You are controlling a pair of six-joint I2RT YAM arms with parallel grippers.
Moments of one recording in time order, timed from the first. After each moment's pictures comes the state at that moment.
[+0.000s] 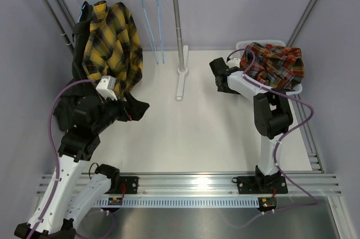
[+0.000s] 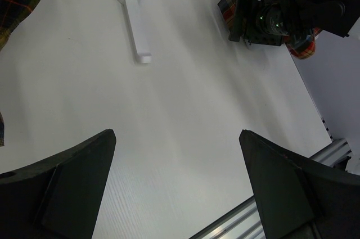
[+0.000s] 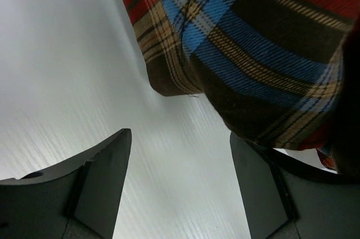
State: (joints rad) left arm -0.31 0.66 0.89 -0.53 0.25 -0.44; right arm 0.39 1.98 1.48 -0.66 0.68 0.52
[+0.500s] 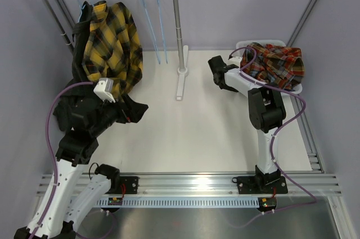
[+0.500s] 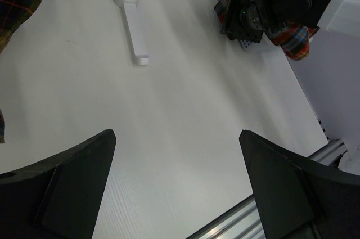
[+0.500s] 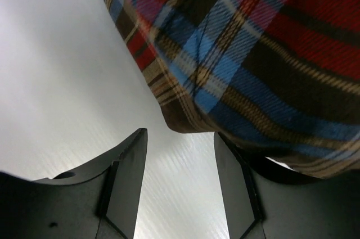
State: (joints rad) left arm -0.31 0.62 0.89 -0.55 0.25 -0.45; right arm 0.38 2.11 1.59 -0.66 0.76 0.67
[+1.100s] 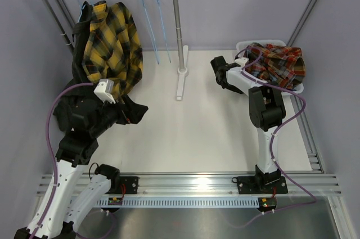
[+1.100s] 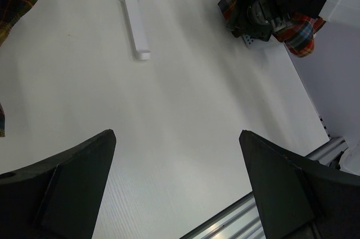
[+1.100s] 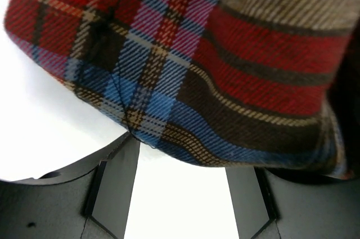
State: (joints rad) left arm -0.31 0.61 0.88 -0.57 0.25 -0.45; right arm 0.35 2.14 1.63 -0.76 0.84 0.79
